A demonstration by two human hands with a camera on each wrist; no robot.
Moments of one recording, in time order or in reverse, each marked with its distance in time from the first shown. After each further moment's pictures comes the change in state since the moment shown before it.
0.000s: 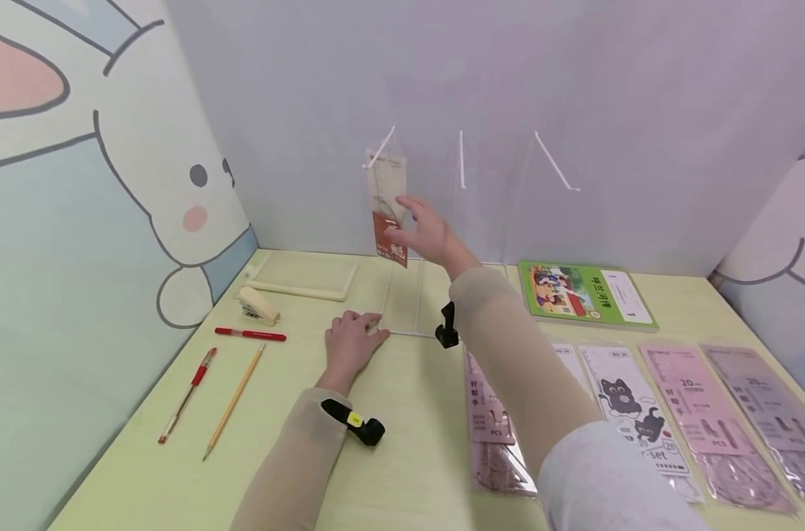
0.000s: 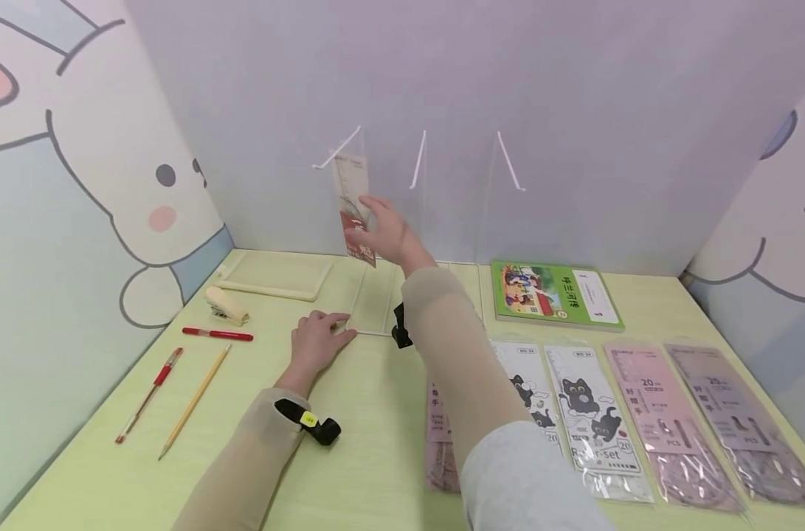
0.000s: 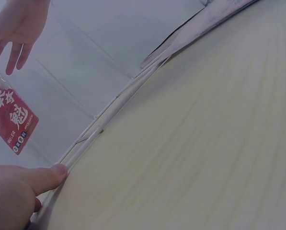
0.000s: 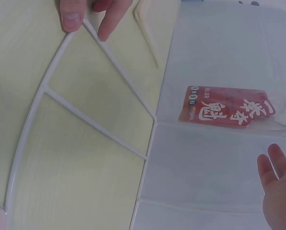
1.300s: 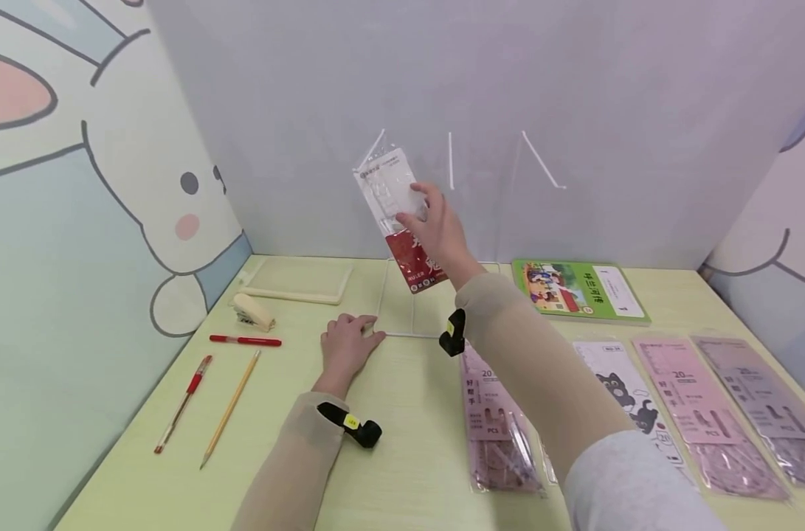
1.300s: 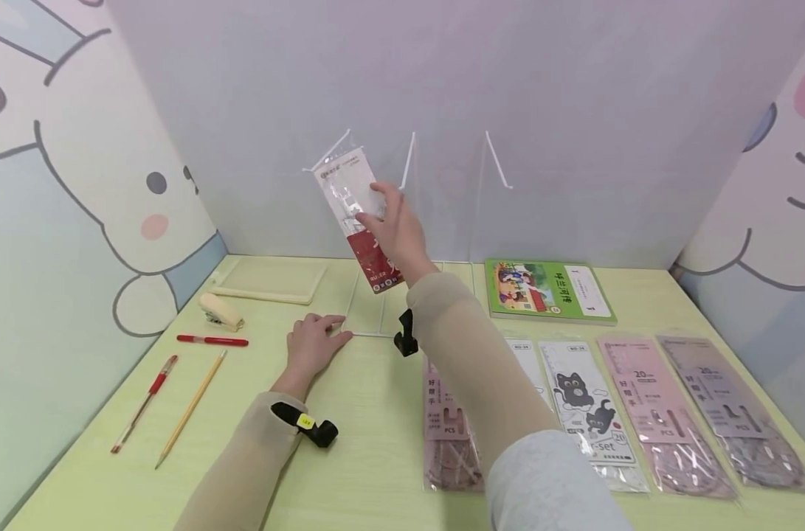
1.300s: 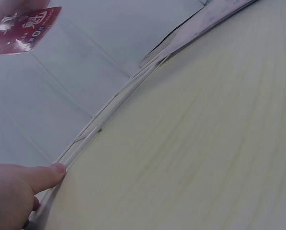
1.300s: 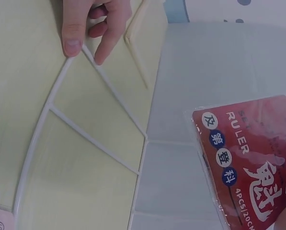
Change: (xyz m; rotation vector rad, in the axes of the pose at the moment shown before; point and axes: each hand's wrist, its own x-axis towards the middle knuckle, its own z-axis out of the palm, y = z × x) left_hand 0.005 -0.006 -0.002 -0.001 0.021 -0.005; right_hand -0.013 -0.016 -0.005 0.098 0.313 0.157
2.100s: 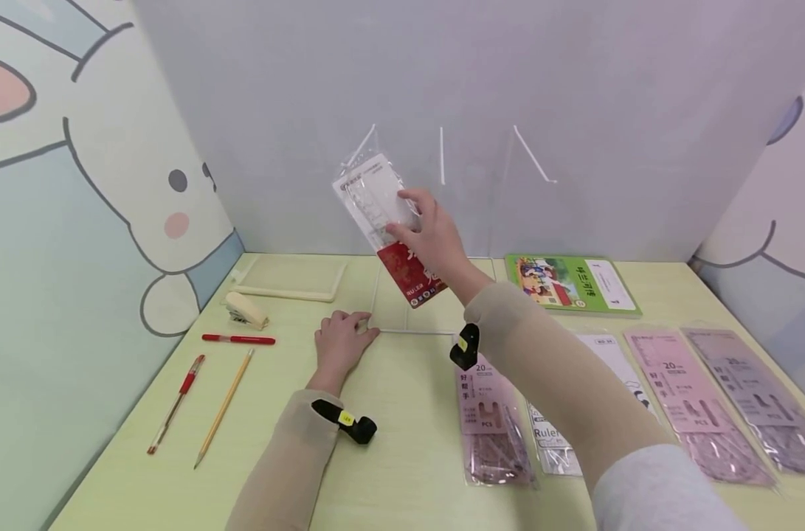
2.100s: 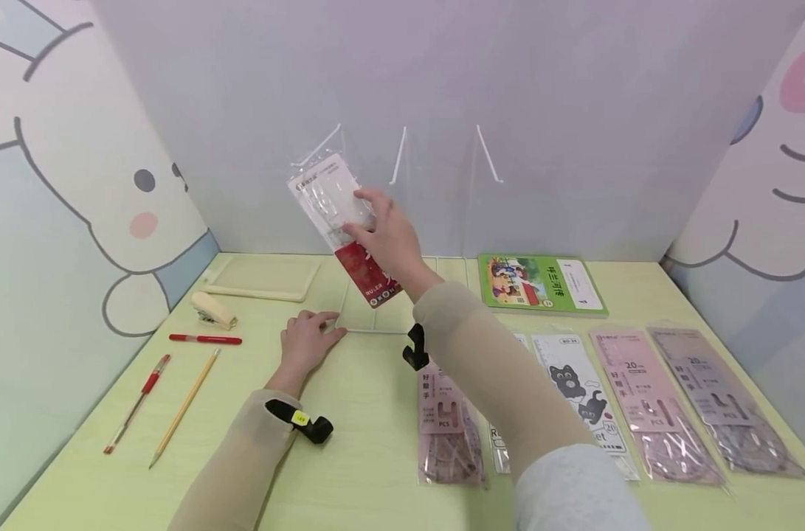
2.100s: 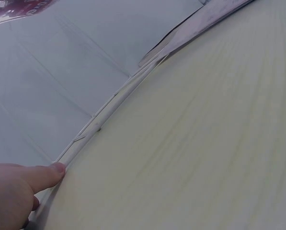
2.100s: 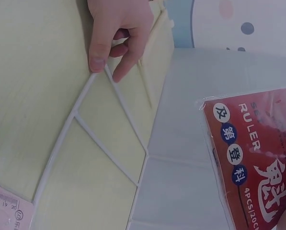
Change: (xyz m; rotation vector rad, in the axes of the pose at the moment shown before) left_hand 0.001 -0.006 -0.003 -0.025 -0.007 0.010; right_hand -0.025 -0.007 -0.001 -0.023 -0.034 -0.120
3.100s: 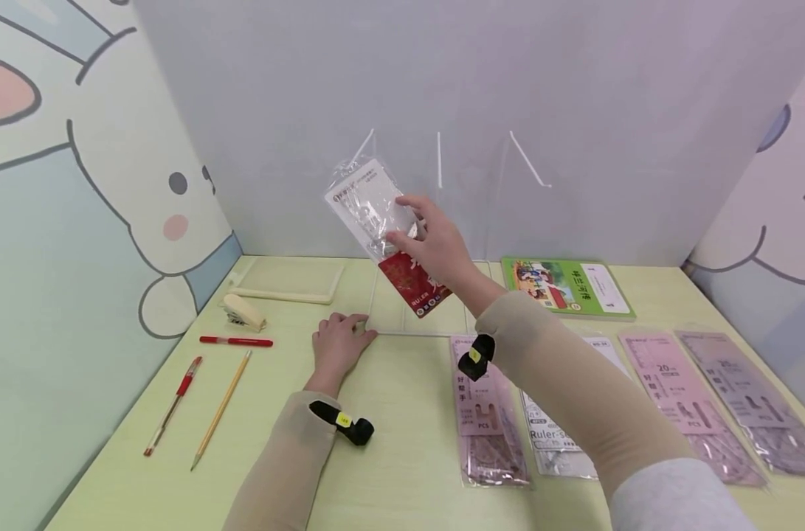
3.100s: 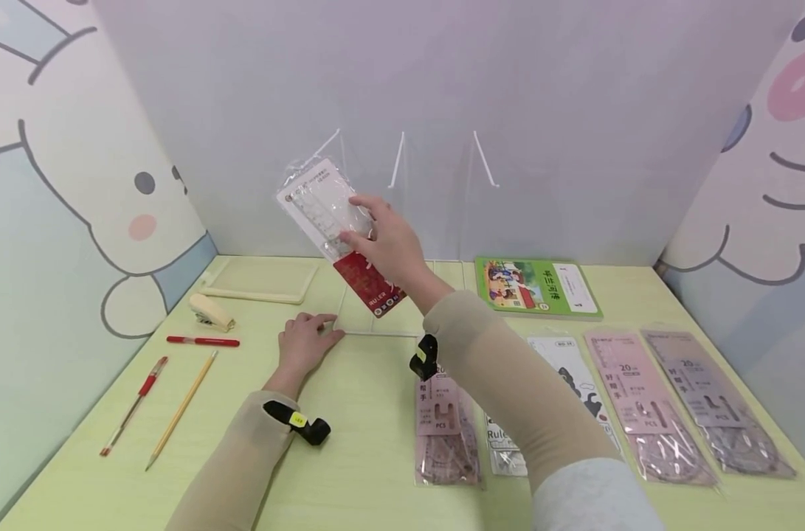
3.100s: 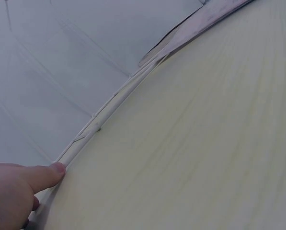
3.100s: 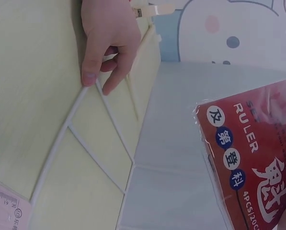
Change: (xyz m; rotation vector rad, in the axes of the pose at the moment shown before) left_hand -0.002 -0.001 0.000 -0.026 -0.006 -0.007; right_hand -0.020 -0.013 -0.015 0.039 -0.035 -0.084
